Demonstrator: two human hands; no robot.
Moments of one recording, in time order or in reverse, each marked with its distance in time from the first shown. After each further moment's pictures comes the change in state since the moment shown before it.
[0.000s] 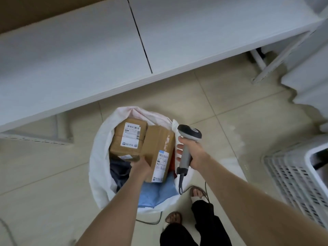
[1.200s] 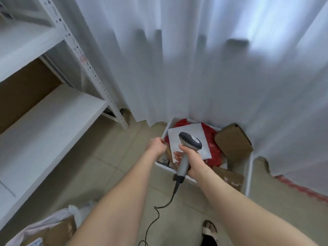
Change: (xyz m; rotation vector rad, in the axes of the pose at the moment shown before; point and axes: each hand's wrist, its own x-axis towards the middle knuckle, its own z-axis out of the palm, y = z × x) left_hand -0.512 0.433 0.211 0.402 -0.003 0.953; right_hand -0.357 -0.029 -0.489 0.845 0.294 -0.377
